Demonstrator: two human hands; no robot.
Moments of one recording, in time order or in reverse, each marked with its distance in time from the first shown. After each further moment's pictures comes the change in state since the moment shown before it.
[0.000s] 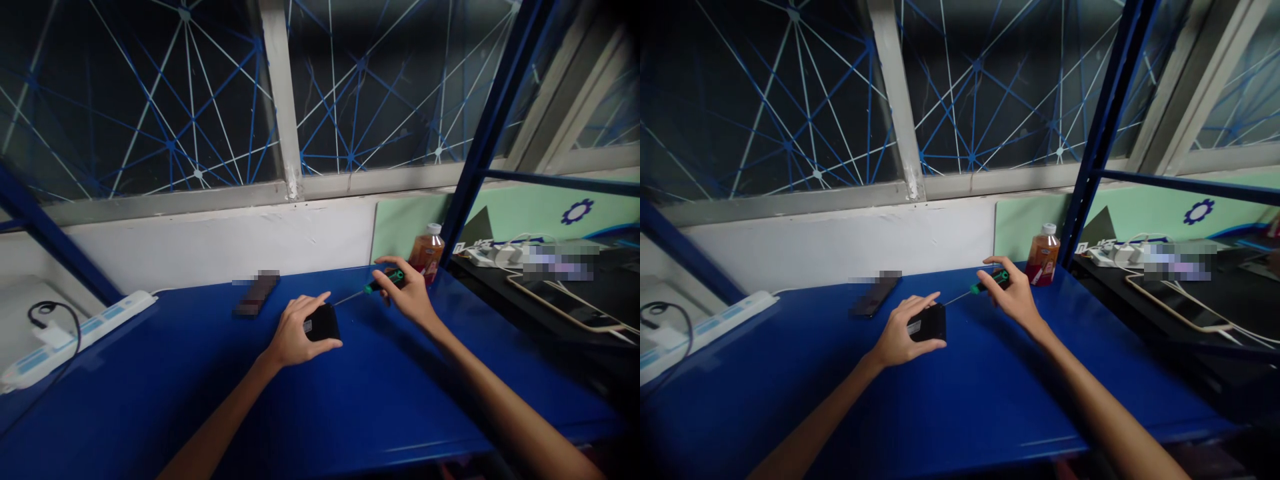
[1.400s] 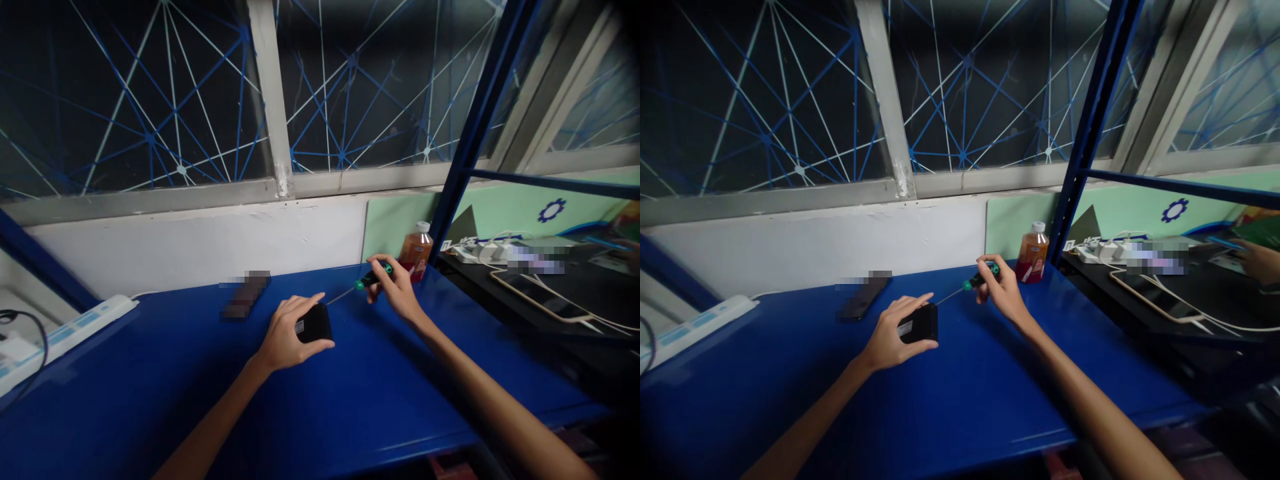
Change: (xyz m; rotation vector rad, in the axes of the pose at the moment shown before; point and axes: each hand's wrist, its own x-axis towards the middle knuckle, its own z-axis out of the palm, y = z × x) left_hand -0.001 -0.002 0.002 0.014 -0.009 0.023; right_hand 0.003 0.006 0.001 0.207 -0.031 0.086
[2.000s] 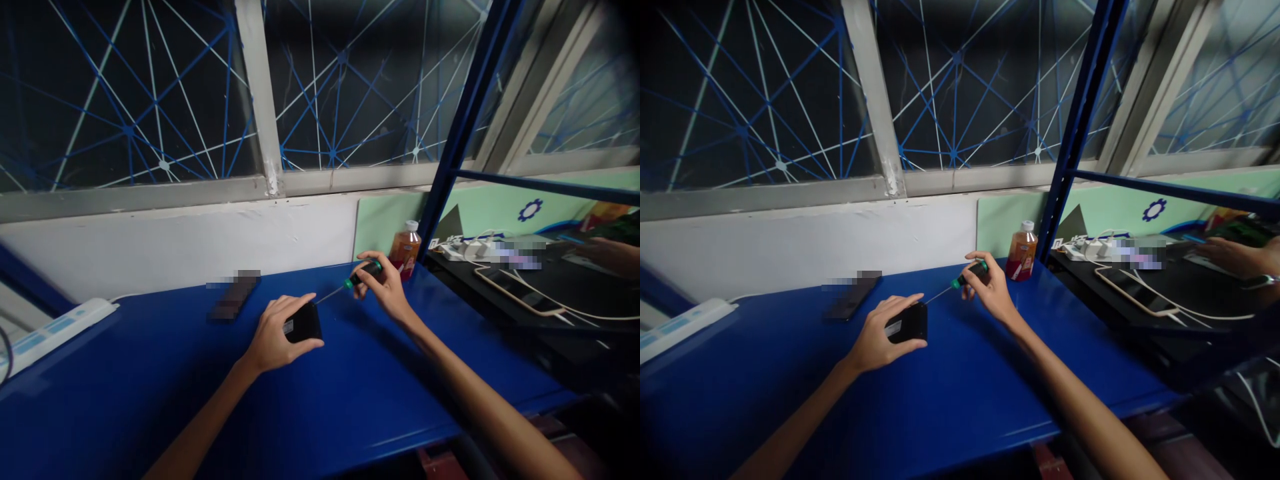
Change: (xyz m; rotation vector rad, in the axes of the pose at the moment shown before) left_hand 0.003 -0.001 -0.001 -0.007 0.004 0.017; right_hand -0.002 -0.003 0.002 0.037 -0.036 -0.073
